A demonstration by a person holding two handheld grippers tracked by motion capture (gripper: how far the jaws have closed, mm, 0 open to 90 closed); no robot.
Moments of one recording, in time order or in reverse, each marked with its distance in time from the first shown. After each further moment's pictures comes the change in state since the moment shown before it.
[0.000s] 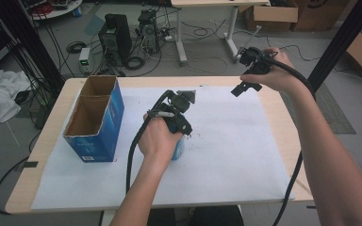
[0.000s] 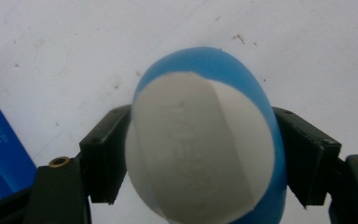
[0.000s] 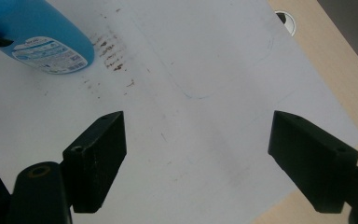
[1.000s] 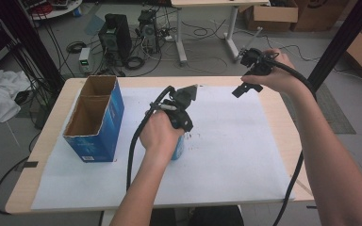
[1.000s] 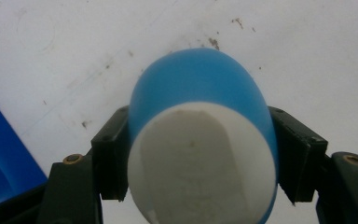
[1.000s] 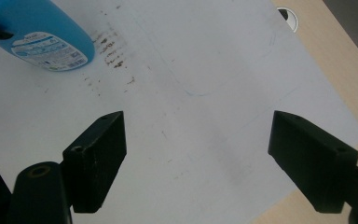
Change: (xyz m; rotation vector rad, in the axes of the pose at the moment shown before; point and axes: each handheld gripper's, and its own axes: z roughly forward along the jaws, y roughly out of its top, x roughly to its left) left arm 0.004 0.015 0.000 0.129 -0.036 -0.059; right arm -0.001 -0.004 0.001 0.002 0.007 0.002
